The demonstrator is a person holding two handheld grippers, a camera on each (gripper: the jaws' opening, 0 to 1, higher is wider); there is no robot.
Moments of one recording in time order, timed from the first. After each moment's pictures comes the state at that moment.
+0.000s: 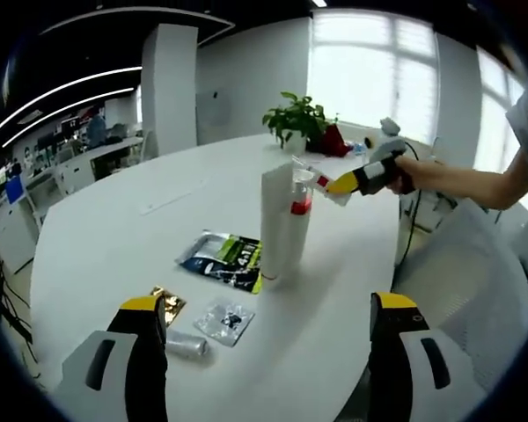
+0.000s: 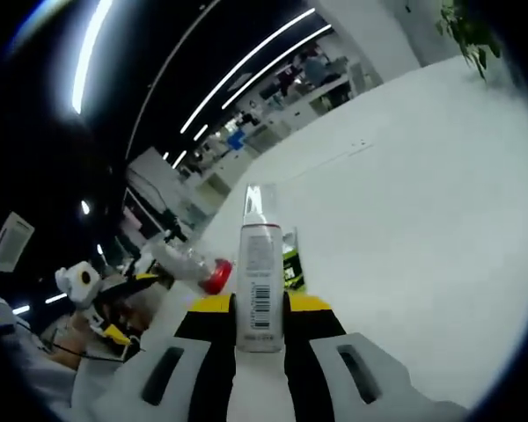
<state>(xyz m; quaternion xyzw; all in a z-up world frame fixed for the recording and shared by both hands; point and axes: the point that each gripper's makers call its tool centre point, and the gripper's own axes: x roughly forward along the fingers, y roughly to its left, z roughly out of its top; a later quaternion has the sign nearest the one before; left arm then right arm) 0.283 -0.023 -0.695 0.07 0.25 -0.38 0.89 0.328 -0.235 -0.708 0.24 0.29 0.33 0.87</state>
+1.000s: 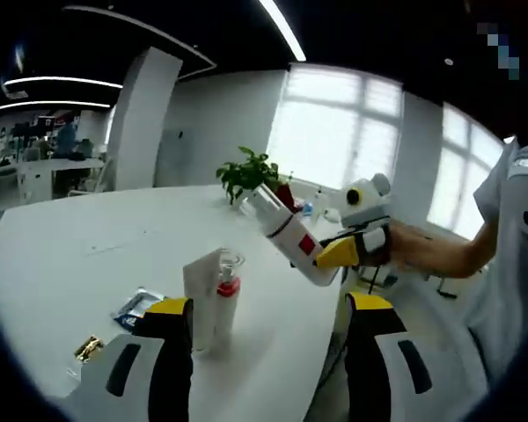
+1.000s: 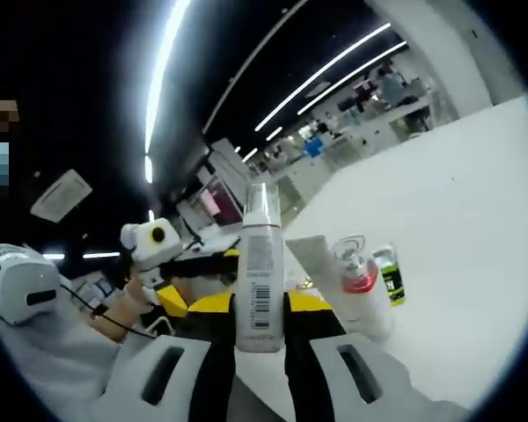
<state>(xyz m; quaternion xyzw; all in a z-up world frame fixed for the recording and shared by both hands) 0.266 -0.098 -0.621 -0.07 0.16 -0.51 0.84 0.266 -0.154 -0.631 0.20 0.21 0.48 0.83</state>
